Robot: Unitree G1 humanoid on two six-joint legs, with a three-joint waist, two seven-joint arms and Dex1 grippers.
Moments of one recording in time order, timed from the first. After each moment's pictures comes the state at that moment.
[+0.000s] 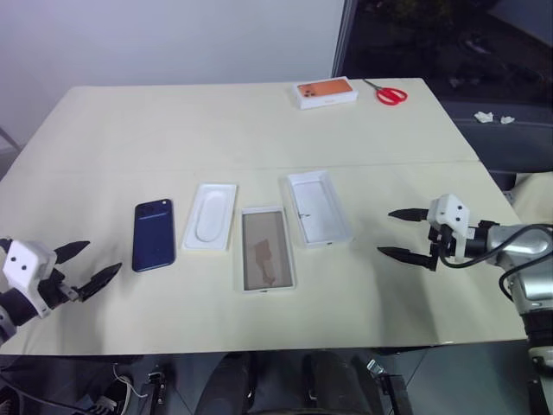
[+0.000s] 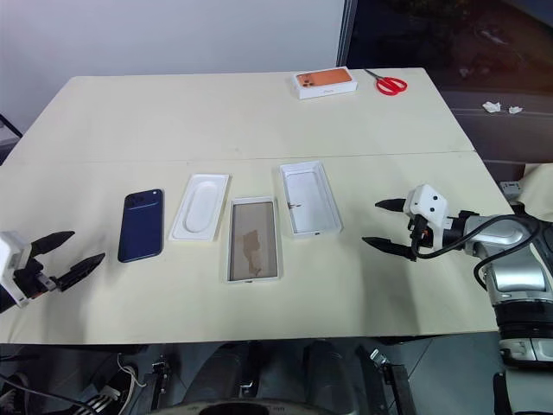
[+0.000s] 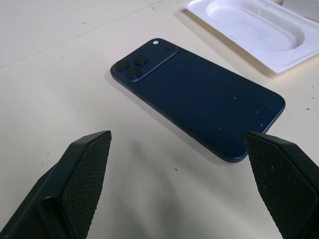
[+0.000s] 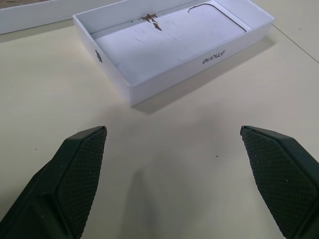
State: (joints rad) left arm 0.20 0.79 0.54 0.14 -0.45 0.04 -1.00; right arm -0.30 -0.85 -0.09 0.25 0.29 0.05 1.22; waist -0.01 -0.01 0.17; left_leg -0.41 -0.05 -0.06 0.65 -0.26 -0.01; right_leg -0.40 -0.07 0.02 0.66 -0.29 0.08
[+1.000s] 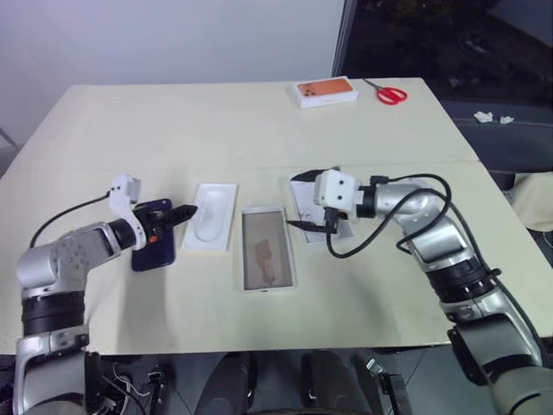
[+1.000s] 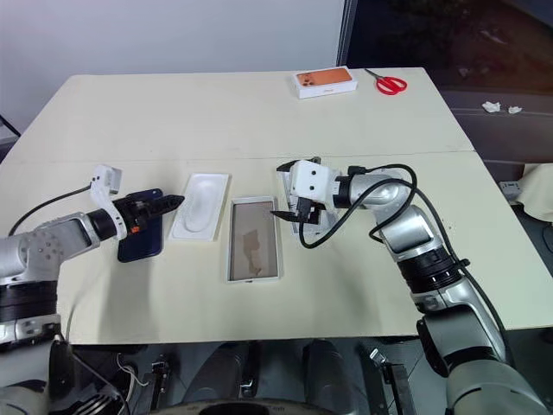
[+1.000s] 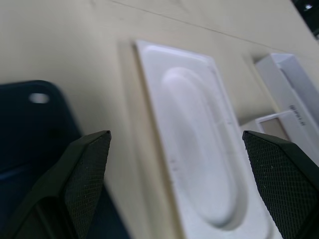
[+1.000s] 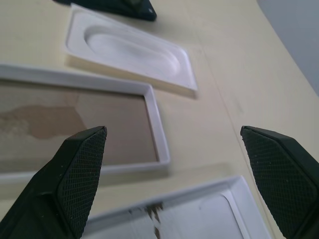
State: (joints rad) left arm -0.45 0.61 0.32 0.16 -0.68 1.03 -0.62; right arm -0.67 -0.55 0.28 0.05 0.02 0.09 1.01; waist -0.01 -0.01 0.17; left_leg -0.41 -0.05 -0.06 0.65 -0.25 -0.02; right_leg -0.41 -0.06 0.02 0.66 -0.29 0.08
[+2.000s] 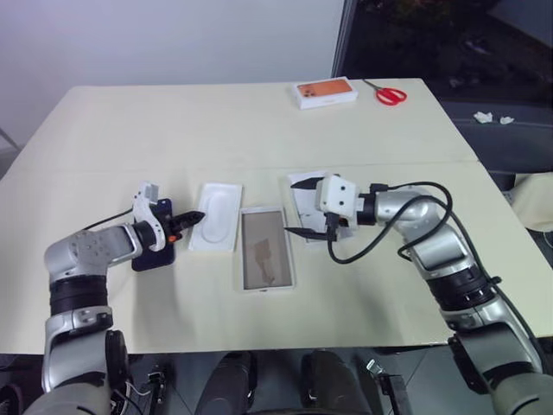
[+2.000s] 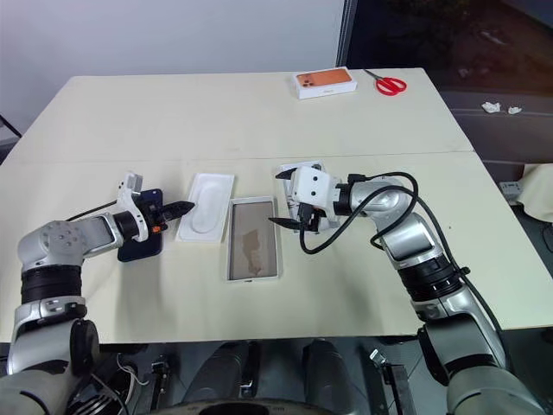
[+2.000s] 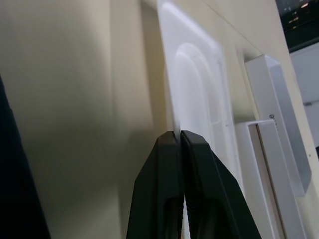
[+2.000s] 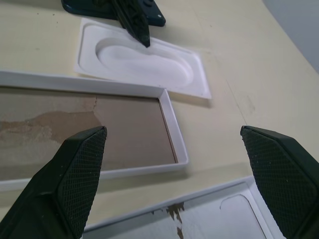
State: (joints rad) left arm -0.56 0.51 0.38 0.36 -0.71 1.17 -0.57; right arm -0.62 -0.56 0.26 0.01 0.05 0.13 1.02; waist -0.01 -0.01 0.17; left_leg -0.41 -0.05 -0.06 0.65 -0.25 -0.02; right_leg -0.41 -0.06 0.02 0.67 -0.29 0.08
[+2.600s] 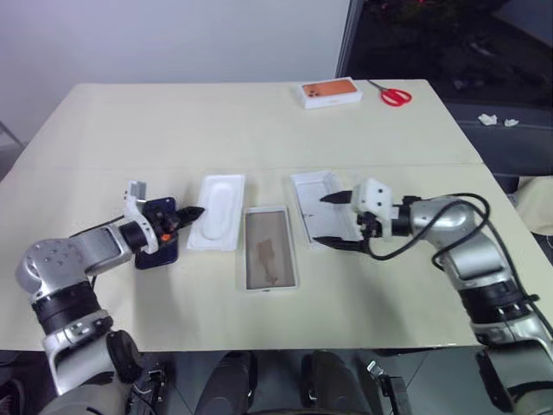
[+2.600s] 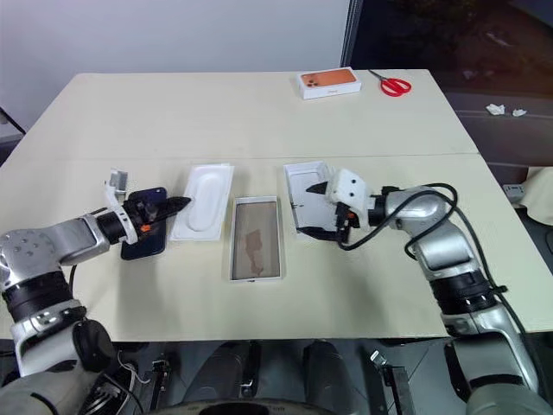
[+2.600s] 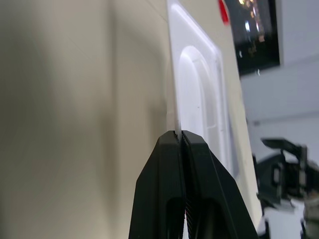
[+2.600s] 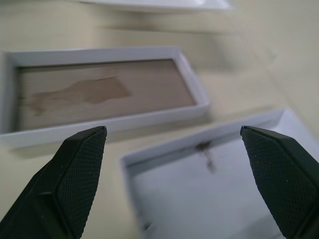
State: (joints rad) left arm -0.52 0.35 0.68 0.03 -1.00 1.58 -0.28; right arm -0.48 -0.70 0.12 -0.02 0.25 0.27 1.16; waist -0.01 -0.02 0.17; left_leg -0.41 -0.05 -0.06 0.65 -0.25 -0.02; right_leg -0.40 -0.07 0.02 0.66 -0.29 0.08
